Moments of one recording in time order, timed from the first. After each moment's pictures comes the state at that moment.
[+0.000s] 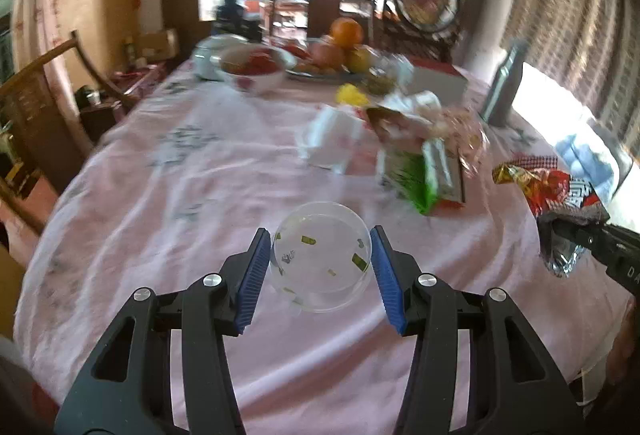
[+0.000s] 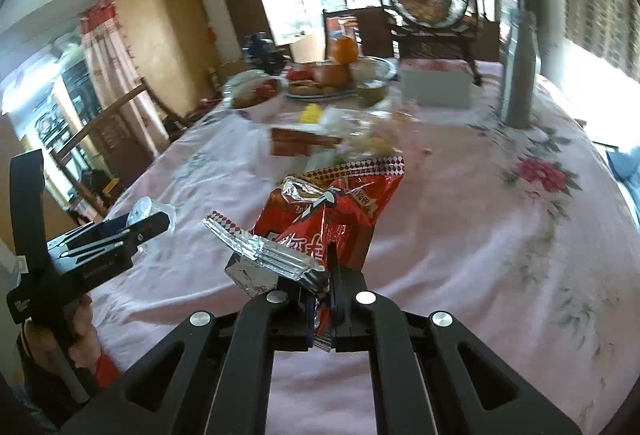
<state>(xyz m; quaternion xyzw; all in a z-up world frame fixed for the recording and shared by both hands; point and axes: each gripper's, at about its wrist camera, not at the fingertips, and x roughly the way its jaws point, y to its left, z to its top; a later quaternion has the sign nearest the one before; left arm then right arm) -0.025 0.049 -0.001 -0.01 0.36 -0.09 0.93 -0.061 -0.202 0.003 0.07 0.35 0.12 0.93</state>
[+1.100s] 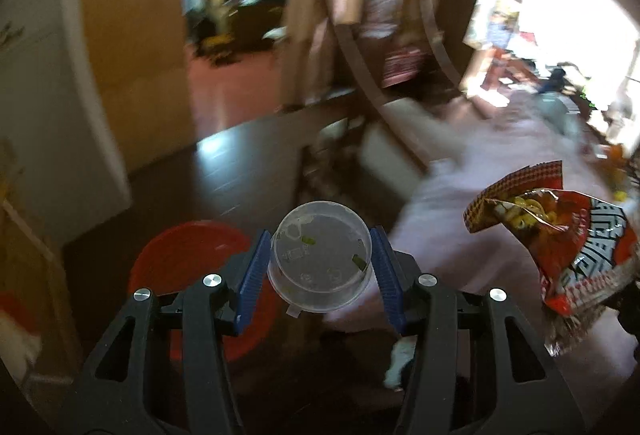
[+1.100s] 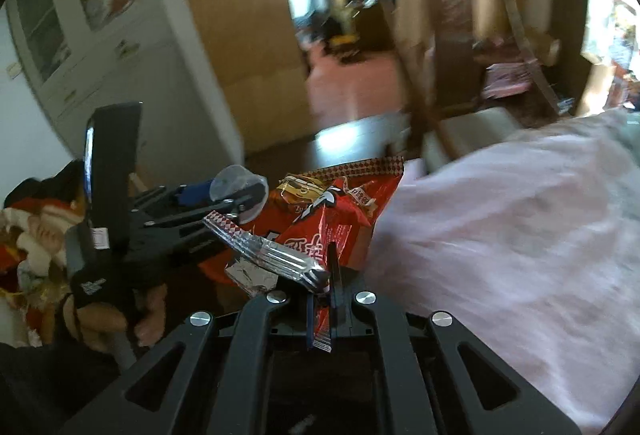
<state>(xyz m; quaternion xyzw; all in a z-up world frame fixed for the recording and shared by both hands) -0.262 0.442 -0.074 -0.20 0.35 0.30 0.87 -0.172 0.288 -0.021 -0.19 0.39 0.53 0.73</state>
